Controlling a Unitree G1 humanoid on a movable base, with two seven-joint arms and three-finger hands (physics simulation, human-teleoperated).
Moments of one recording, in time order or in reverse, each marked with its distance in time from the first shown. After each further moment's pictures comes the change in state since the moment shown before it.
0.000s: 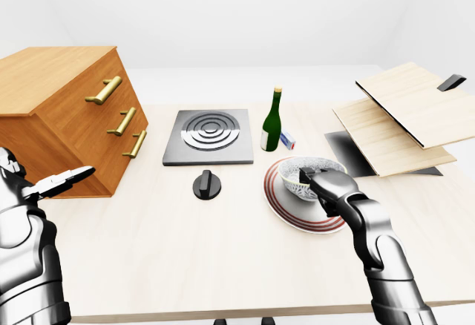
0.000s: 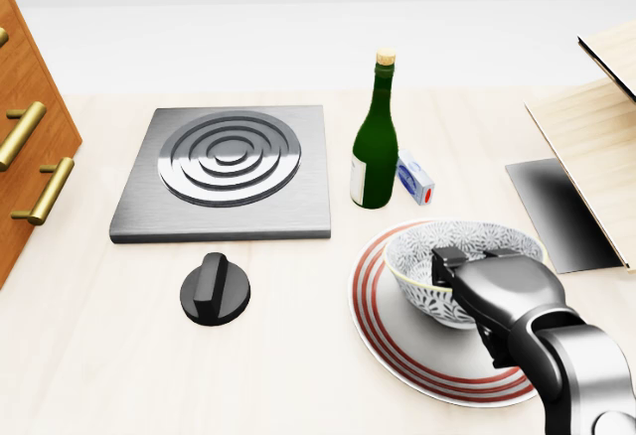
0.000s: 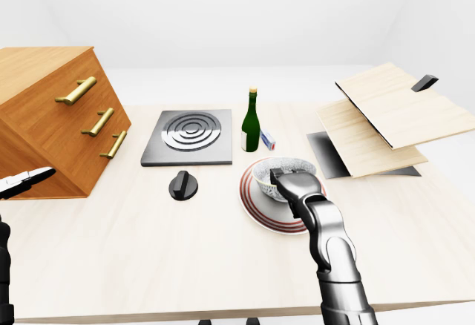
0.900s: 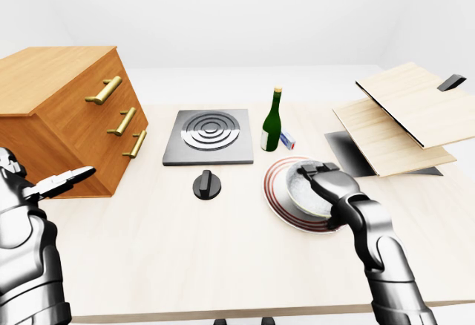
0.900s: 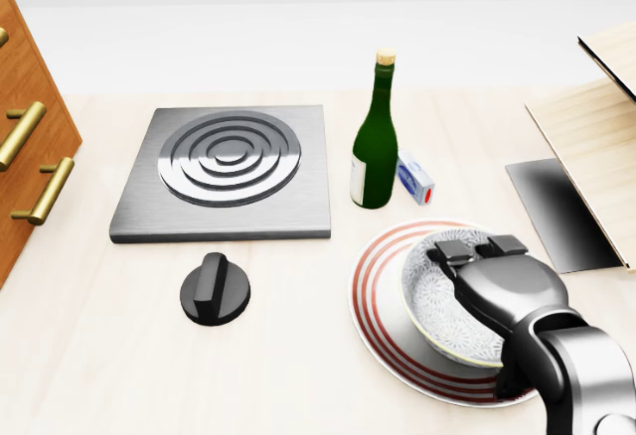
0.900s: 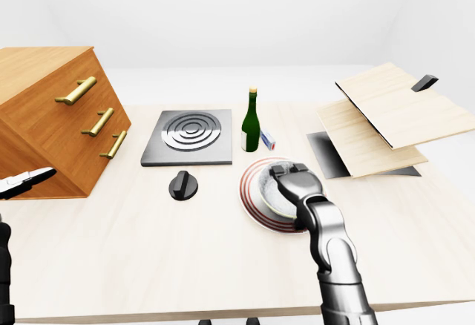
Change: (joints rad) left arm 0.003 -0.004 -0.001 0.000 0.002 -0.007 0.000; right arm 0.008 0.005 -0.007 -0.013 -0.011 0.000 0.000
